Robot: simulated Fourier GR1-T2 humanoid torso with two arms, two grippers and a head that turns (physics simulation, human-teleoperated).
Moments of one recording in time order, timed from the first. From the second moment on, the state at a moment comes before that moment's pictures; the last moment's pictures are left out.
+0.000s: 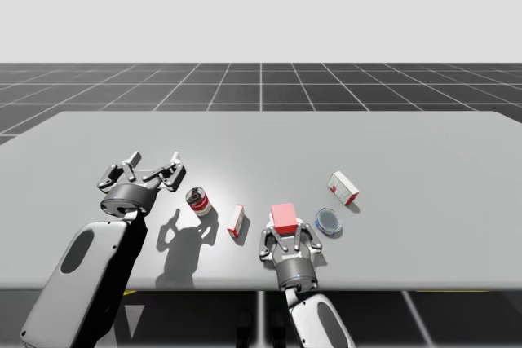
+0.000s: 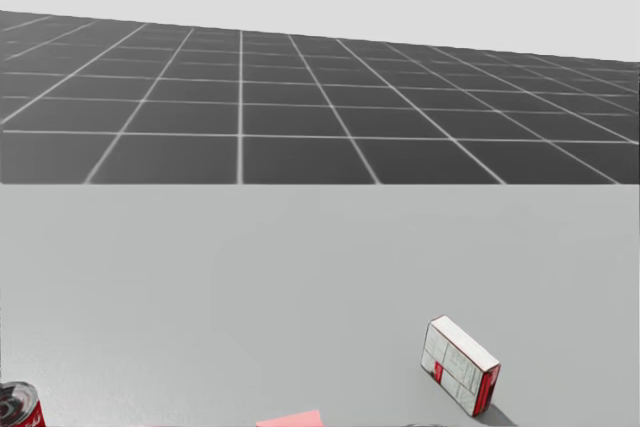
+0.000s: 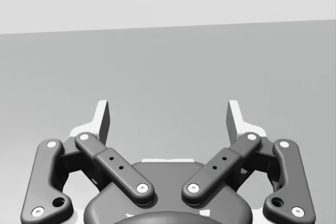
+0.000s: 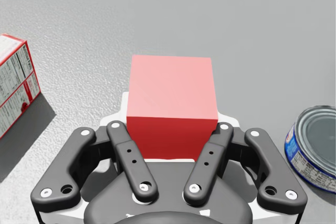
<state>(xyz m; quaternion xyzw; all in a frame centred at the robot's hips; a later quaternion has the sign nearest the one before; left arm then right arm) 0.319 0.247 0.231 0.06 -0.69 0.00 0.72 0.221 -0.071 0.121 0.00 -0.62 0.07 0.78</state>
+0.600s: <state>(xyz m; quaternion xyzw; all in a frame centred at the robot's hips) 0.318 0.246 0.232 0.05 -0.69 0.00 0.72 0.210 -0.085 0.180 0.00 -0.67 0.07 0.74</state>
